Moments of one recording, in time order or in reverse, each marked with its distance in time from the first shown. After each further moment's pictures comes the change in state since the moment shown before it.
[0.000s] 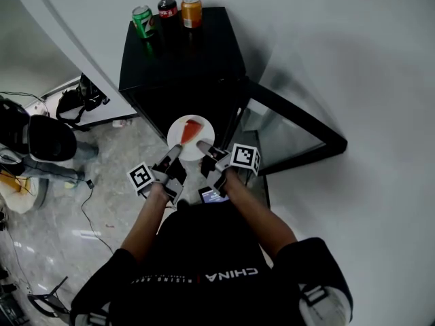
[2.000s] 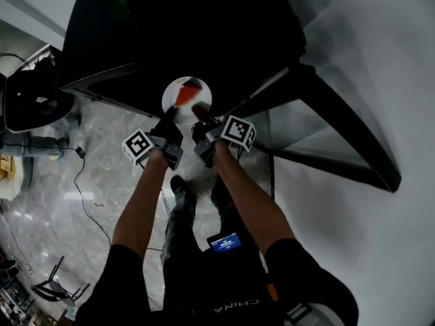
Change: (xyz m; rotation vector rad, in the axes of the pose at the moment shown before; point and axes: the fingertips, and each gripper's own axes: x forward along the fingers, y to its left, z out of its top) left arm 0.096 0.213 0.107 0.052 -0.100 0.127; right arm 0.127 -0.186 0.096 0.041 -0.127 -0.060
